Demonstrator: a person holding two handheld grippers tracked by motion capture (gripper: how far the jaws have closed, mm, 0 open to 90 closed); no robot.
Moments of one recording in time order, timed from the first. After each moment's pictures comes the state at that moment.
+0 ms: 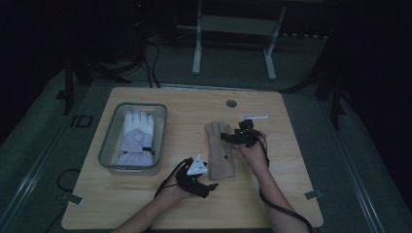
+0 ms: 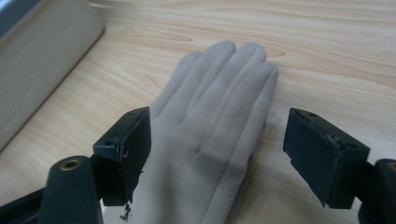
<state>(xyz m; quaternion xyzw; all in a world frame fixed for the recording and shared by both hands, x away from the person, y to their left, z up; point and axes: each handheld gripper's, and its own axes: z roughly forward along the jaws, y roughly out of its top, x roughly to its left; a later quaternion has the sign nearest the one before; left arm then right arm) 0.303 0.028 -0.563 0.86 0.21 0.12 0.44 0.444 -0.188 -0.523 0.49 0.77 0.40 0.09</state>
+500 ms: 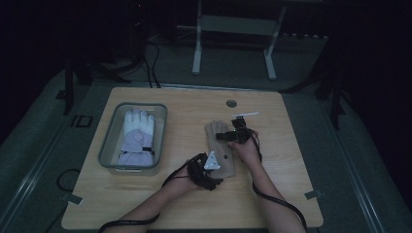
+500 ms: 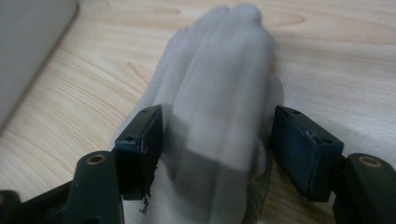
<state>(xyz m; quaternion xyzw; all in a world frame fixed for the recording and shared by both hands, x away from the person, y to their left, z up) 0.328 0.003 -0.567 0.90 0.18 0.14 0.37 0.472 -0.172 -0.549 0.52 0.78 0.36 0.03</state>
